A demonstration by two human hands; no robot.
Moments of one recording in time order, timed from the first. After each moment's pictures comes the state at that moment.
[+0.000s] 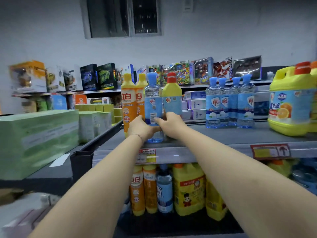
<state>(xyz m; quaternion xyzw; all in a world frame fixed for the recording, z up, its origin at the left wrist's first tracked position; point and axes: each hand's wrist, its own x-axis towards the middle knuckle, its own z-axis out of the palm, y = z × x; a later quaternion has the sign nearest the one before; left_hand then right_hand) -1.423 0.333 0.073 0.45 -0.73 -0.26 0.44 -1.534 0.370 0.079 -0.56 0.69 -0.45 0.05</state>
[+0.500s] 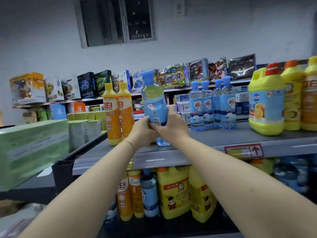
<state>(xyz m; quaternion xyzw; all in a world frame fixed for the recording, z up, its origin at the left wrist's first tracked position) -1.471 0.391 0.089 0.30 -0.84 -0.22 0.39 -1.578 0.434 0.077 -0.54 0.66 -0.51 -0.12</state>
